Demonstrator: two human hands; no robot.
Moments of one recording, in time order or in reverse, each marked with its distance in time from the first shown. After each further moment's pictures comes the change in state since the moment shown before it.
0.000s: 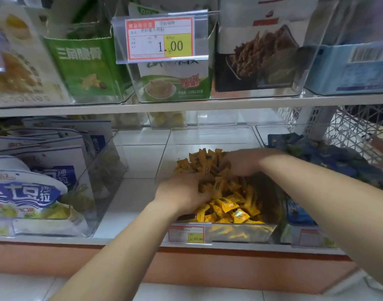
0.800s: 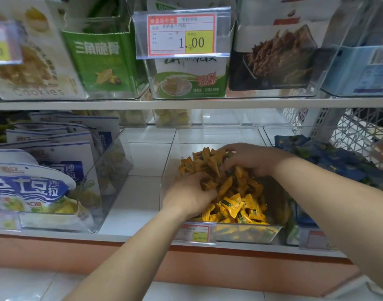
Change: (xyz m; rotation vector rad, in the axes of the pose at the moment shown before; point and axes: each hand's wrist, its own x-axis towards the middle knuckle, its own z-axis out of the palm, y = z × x) left_hand -0.008 -0.003 0.011 -0.336 0.065 -0.111; right_hand 0.006 -0.002 0.004 1.074 0.072 0.028
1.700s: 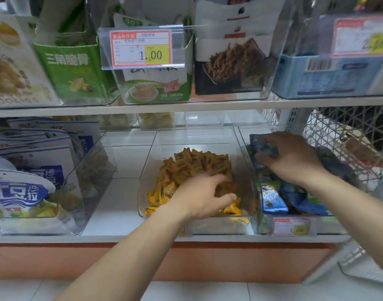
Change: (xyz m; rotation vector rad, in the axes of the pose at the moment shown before) left_hand -0.008 0.058 0.020 0.165 -0.157 0.403; right_hand -0.119 0.052 -0.063 -0.845 0.767 -0.223
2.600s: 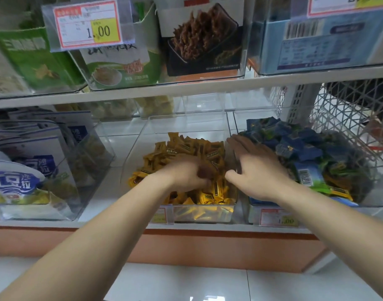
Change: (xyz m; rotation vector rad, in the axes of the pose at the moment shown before) left_hand 0.035 -0.010 -0.009 0.072 -0.195 -0.064; right_hand -0.026 -0.020 0.042 -0.006 -0.217 -0.191
